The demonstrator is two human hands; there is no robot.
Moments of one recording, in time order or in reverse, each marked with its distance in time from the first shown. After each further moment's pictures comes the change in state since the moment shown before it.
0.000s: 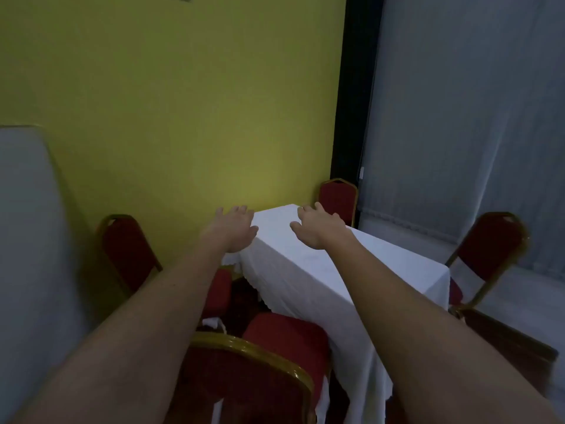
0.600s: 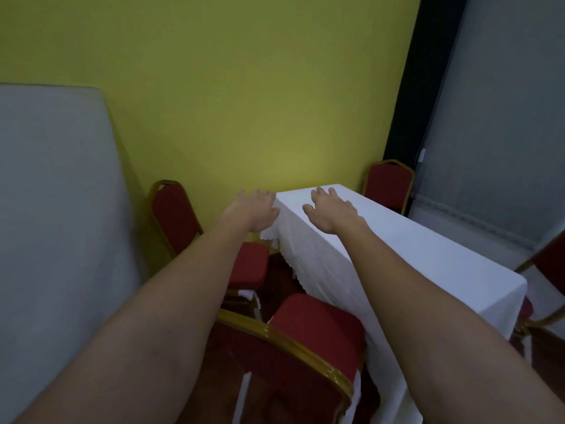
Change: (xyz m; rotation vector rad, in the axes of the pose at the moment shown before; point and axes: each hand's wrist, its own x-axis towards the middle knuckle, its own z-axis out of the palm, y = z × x) left_hand 0.033 -0.017 -0.018 -0.009 -0.037 -0.041; right_hand 0.063 -0.011 0.004 0.047 0.035 -0.029
